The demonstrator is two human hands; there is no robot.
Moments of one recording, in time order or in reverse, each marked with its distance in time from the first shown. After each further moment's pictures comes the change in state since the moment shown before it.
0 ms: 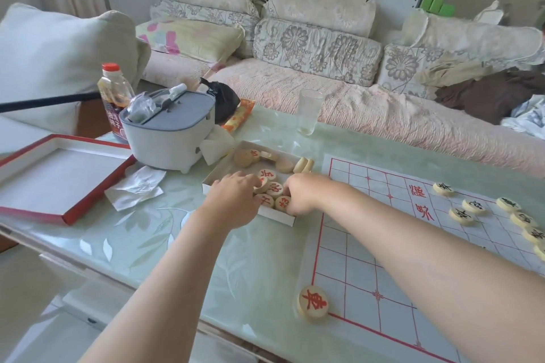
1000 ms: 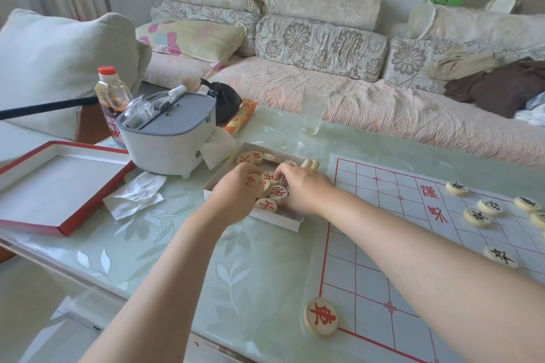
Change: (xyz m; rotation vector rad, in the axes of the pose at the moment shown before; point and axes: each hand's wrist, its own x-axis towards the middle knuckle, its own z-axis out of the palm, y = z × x) left_hand 0.006 0.011 -0.017 -0.524 0.040 -0.206; right_hand 0.035 0.009 0.020 0.259 0.276 -0.103
